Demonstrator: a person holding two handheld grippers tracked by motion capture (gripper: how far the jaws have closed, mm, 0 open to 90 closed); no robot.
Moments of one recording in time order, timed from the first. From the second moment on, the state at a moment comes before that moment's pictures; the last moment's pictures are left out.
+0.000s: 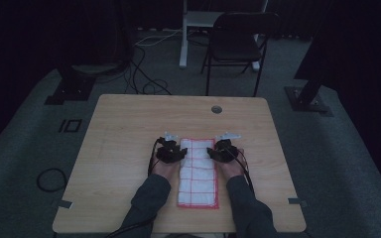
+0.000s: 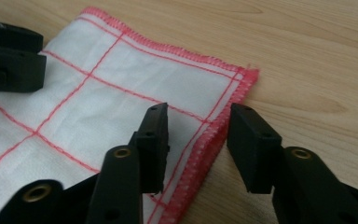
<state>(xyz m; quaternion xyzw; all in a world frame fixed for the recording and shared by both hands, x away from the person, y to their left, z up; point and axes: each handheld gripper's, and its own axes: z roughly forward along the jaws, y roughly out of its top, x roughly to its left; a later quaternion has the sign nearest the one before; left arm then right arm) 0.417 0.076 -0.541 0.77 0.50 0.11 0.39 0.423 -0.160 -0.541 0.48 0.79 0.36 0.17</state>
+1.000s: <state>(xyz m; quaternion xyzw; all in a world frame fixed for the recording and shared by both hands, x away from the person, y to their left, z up) 0.422 0.072 -0.536 0.78 0.49 0.11 0.39 0.423 -0.157 -0.538 0.47 0.79 0.36 0.16</state>
